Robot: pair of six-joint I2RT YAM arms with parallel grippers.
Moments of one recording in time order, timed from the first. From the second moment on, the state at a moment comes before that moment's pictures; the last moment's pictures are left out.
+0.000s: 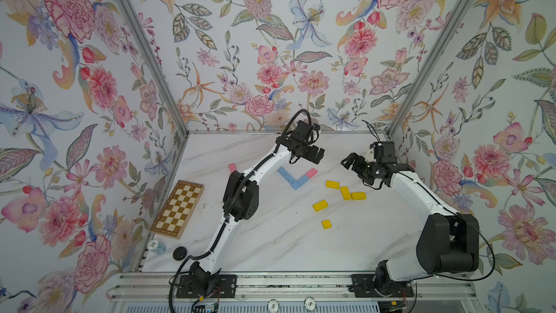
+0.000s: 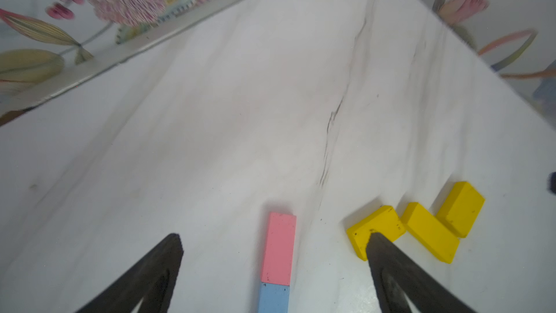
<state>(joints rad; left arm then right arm) -0.63 2.35 2.27 -0.63 0.15 -0.10 0.06 1.51 1.13 -0.51 -0.26 0.55</state>
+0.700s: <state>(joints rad) -0.49 1.46 0.79 0.23 0.29 -0.67 0.31 2.00 1.44 -0.80 0.07 0.05</state>
